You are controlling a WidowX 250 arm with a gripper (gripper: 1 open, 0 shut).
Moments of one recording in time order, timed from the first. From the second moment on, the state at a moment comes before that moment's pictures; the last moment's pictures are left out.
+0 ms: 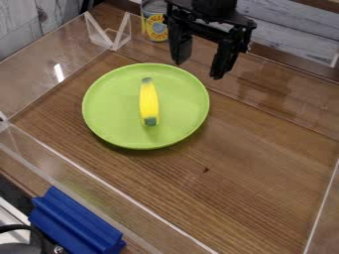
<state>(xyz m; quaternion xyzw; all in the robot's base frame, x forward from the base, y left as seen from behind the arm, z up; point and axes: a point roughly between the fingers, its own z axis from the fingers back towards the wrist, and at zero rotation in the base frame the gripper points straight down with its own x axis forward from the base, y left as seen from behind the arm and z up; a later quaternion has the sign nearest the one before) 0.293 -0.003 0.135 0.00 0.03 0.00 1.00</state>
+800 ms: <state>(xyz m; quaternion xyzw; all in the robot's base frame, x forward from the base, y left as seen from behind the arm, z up) 0.277 0.050 0.095 -0.04 0.05 0.11 0.99</state>
